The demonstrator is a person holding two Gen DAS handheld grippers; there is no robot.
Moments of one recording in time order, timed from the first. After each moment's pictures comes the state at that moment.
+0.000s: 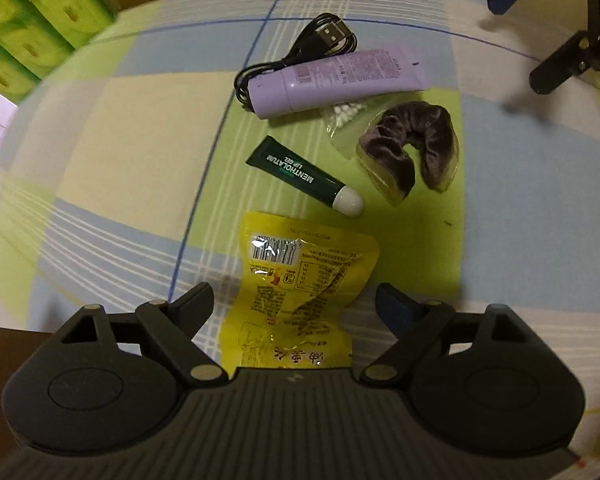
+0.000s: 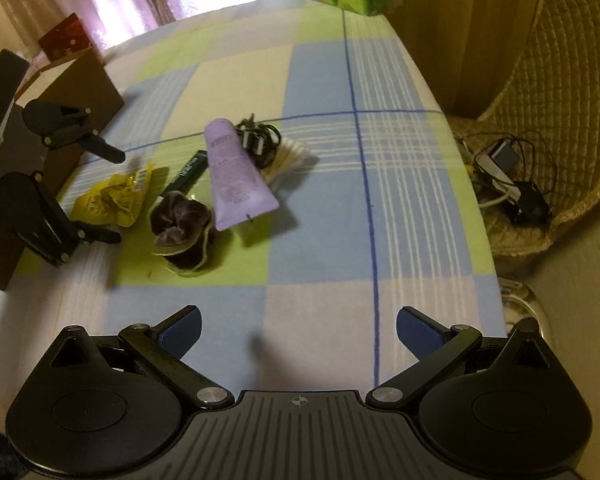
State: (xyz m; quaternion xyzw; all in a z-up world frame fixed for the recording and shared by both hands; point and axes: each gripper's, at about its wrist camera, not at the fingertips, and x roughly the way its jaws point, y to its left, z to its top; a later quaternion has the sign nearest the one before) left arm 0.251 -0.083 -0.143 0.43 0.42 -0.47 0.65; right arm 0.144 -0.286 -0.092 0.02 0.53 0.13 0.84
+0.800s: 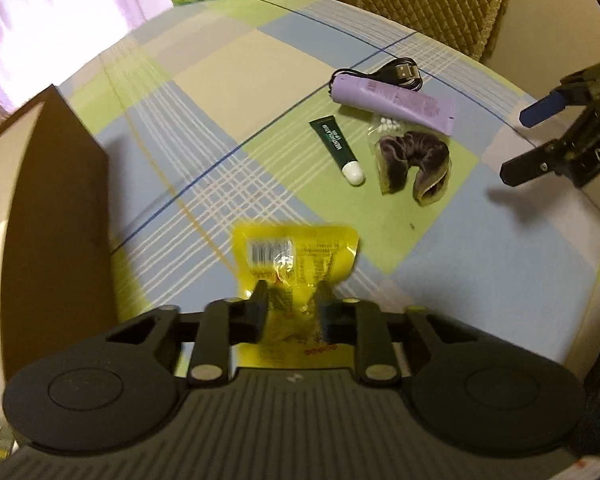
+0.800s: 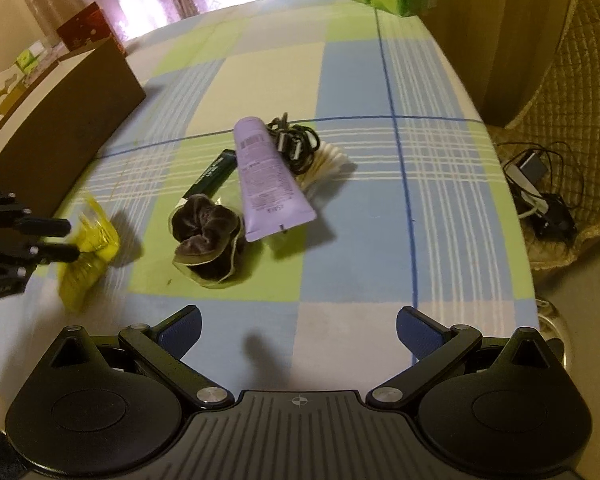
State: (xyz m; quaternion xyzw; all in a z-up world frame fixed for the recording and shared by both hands) left arm 0.174 -0.029 -0.108 0.25 0.47 -0.29 0.80; right arm 0.159 -0.266 -0.101 0.01 0.53 0.17 0.83
